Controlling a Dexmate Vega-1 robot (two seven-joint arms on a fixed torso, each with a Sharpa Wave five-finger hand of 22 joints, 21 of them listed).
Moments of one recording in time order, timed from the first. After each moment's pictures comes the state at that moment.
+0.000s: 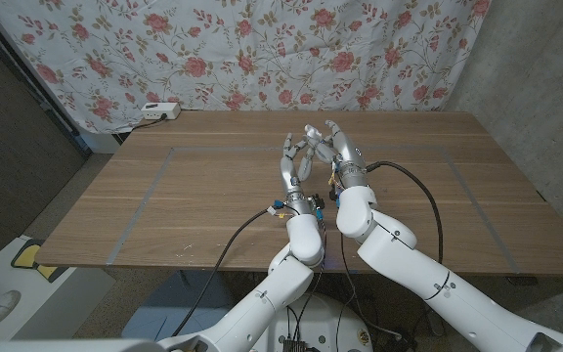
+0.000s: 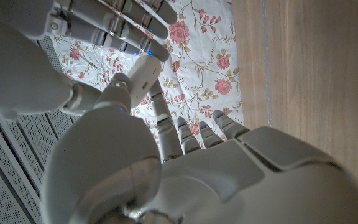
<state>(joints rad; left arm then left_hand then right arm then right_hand) 0.97 -0.04 0.64 -1.29 0.01 -0.52 0.83 0.94 0.12 0.29 -0.12 0.23 0.91 -0.05 0.34 0.21 0.17 -0.18 0.24 0.21 0.02 -0.07 0.19 0.18 0.11 -0.01 0.19 0.17 -0.97 -0.49 -0.72 -2.14 -0.24 -0.67 -0.57 0.80 0.13 0.19 -0.13 0.19 0.12 0.03 0.21 0.19 0.64 -0.04 0.41 0.42 0.35 -0.04 0.38 0.34 0.45 0.02 0.22 0.19</state>
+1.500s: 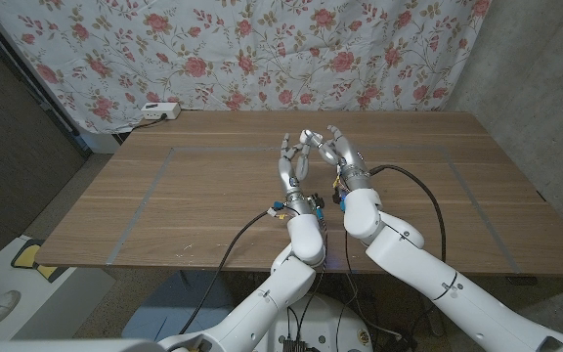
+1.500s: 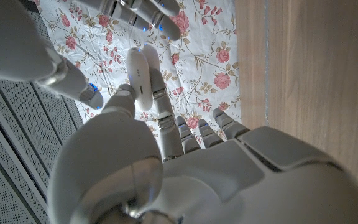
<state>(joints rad) 0.96 -0.06 0.62 -1.25 0.00 -0.56 0.86 0.93 0.16 0.31 -0.11 0.23 0.91 -0.05 0.40 0.30 0.19 -0.18 0.24 0.21 0.04 -0.08 0.19 0.18 0.12 0.00 0.20 0.17 -1.00 -0.51 -0.67 -2.11 -0.16 -0.57 -0.55 0.42 0.03 0.01 0.03 0.18 0.08 0.07 0.20 0.20 0.55 0.06 0.36 0.40 0.29 0.01 0.31 0.32 0.43 0.12 0.21 0.18</state>
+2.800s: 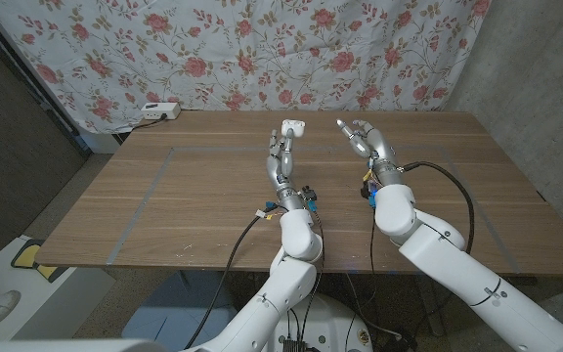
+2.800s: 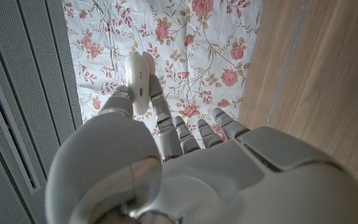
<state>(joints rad) 1.04 -0.09 0.55 -1.37 -0.20 -0.66 0.70 0.91 0.14 0.29 -0.09 0.26 0.86 -0.10 0.42 0.32 0.20 -0.20 0.24 0.22 0.04 -0.08 0.19 0.19 0.13 0.01 0.20 0.17 -1.10 -0.62 -0.50 -2.24 -0.07 -0.56 -0.57 0.46 0.06 0.02 -0.02 0.20 0.24 0.02 0.27 0.20 0.36 0.09 0.23 0.32 0.31 0.05 0.28 0.31 0.46 0.19 0.22 0.19</state>
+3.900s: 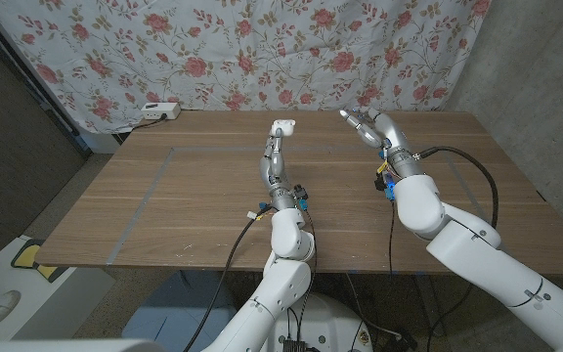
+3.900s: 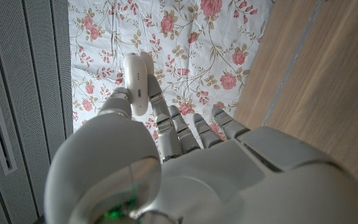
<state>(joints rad) 1.08 -0.08 0.52 -1.44 -0.37 -0.65 0.56 0.91 0.14 0.26 -0.08 0.30 0.85 -0.11 0.45 0.33 0.39 -0.21 0.29 0.23 0.16 -0.16 0.23 0.19 0.15 -0.01 0.20 0.17 -1.15 -0.76 -0.41 -2.36 -0.07 -0.51 -0.48 0.51 0.07 0.04 -0.06 0.20 0.29 0.00 0.27 0.20 0.34 0.09 0.21 0.31 0.23 0.07 0.24 0.31 0.37 0.19 0.20 0.19</state>
